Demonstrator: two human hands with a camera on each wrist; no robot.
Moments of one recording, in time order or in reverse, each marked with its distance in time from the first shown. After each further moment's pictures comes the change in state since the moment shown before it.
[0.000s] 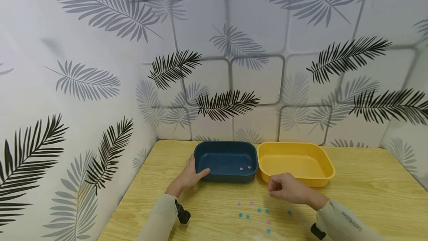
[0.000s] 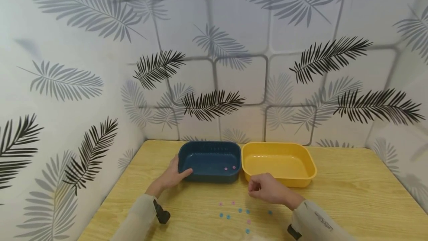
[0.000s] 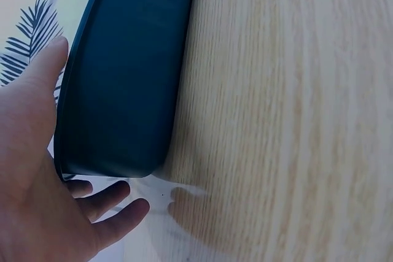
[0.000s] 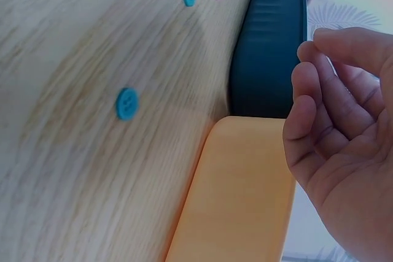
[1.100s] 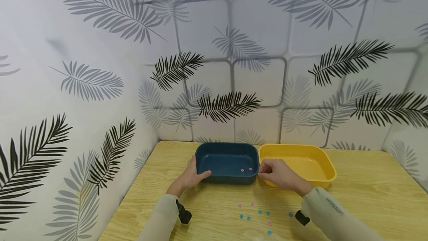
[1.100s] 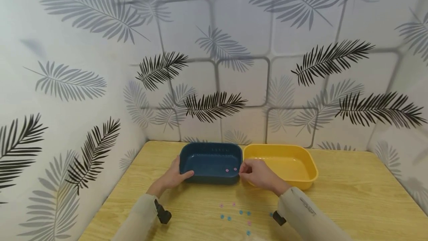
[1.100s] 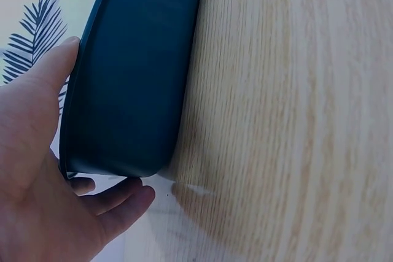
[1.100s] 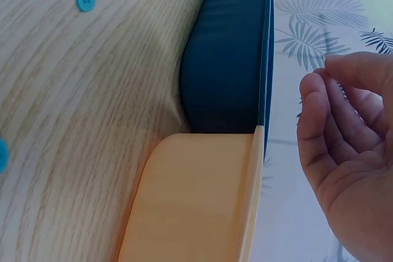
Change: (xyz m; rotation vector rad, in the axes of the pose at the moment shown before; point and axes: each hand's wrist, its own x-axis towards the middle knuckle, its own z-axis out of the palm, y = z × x) left_hand -0.001 0.002 -0.003 -0.020 -0.024 0.025; right_hand 0.042 -0.019 -0.005 0.004 0.231 0.047
